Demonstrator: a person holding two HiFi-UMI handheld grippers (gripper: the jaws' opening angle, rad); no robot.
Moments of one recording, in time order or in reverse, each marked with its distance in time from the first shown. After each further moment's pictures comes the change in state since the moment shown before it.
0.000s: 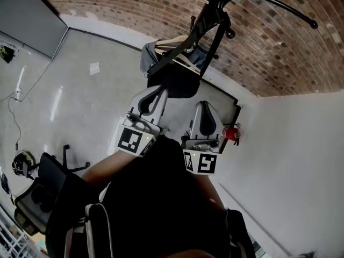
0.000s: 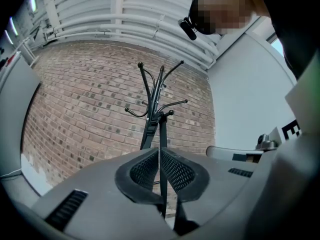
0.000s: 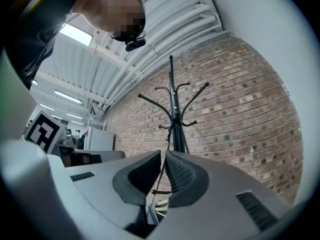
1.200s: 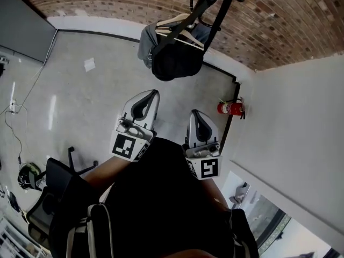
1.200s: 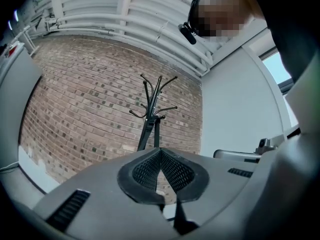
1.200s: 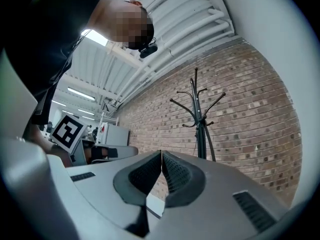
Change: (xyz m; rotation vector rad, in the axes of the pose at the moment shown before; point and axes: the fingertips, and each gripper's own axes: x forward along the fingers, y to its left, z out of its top) left arm -0.139 0.004 0.001 -0.049 0.034 -0.096; right arm -0.107 0.127 -0.010 -0.048 0.019 0.078
